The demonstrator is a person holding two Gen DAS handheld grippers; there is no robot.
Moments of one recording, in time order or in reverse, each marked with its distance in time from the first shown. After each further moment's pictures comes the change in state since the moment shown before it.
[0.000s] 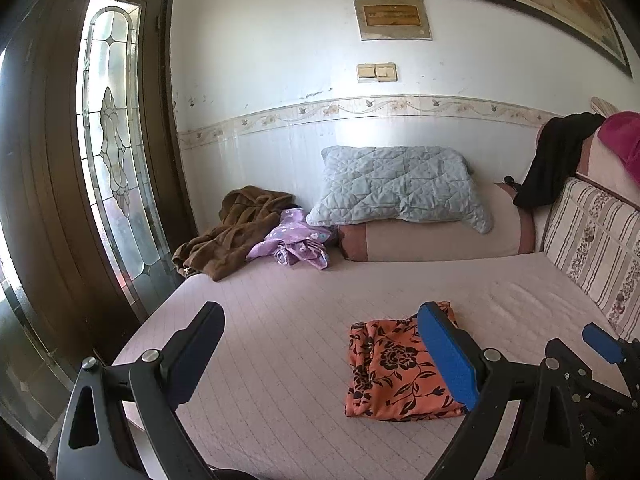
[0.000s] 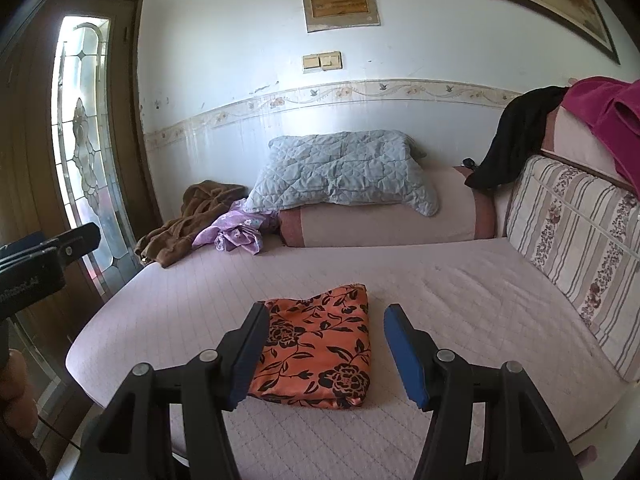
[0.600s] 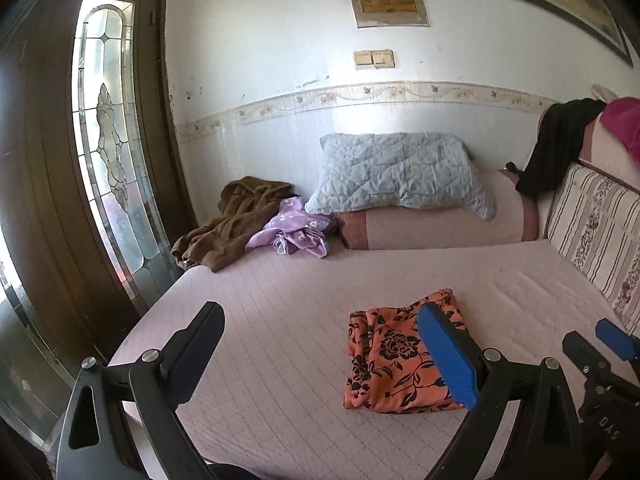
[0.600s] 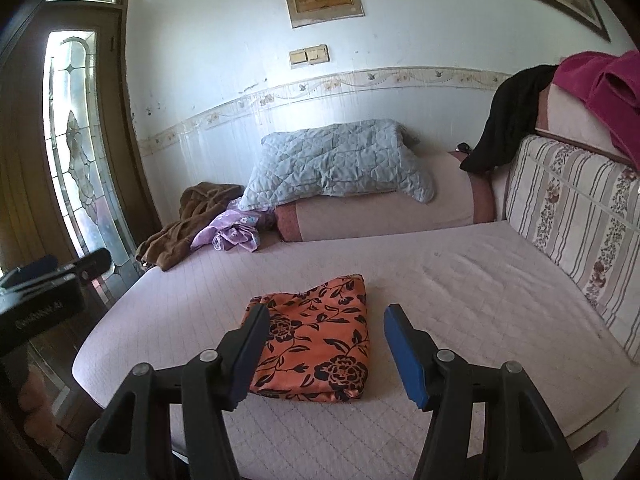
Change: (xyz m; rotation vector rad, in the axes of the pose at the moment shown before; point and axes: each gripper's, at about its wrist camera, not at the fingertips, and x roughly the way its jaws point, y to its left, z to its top) left arm 0.010 -0.012 -0.010 0.019 0.030 0.014; right arm 0.003 -0.018 -0.011 0.054 0.014 0.011
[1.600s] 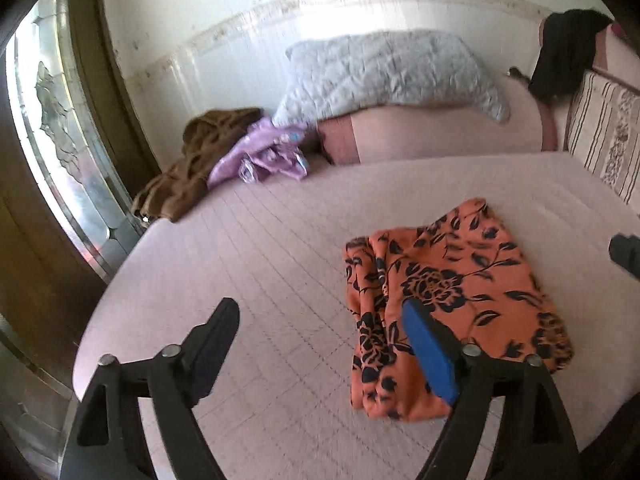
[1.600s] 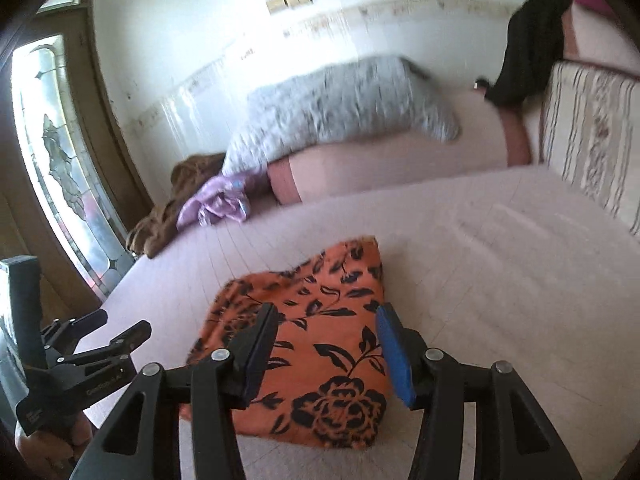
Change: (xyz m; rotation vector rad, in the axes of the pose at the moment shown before) left arm 0.160 -0.024 -0.068 0.133 0.226 -0.016; right arm 0.145 -0.034 -0.025 0.090 0.119 0.078
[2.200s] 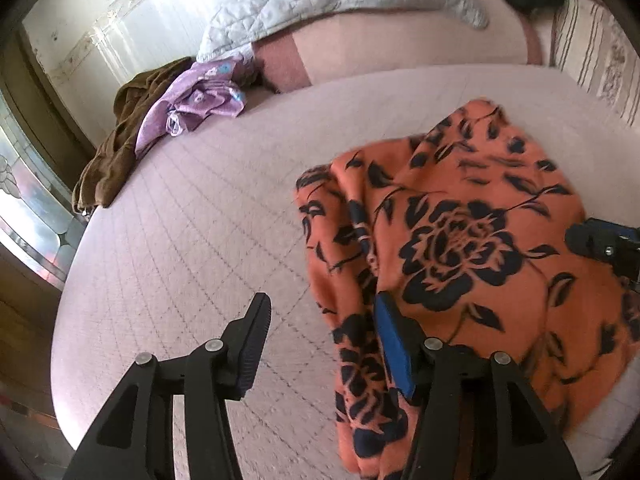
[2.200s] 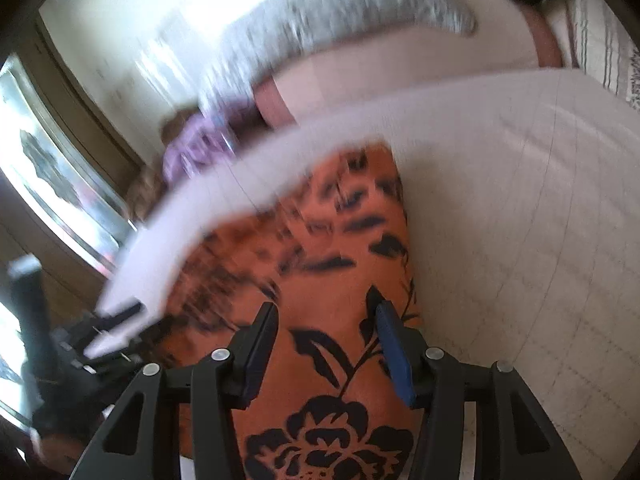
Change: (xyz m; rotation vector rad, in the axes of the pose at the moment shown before) left arm 0.148 -0.030 -0.013 0.177 0.232 -0.090; right arm 0.161 -0.042 -0.035 0.104 0.351 0.063
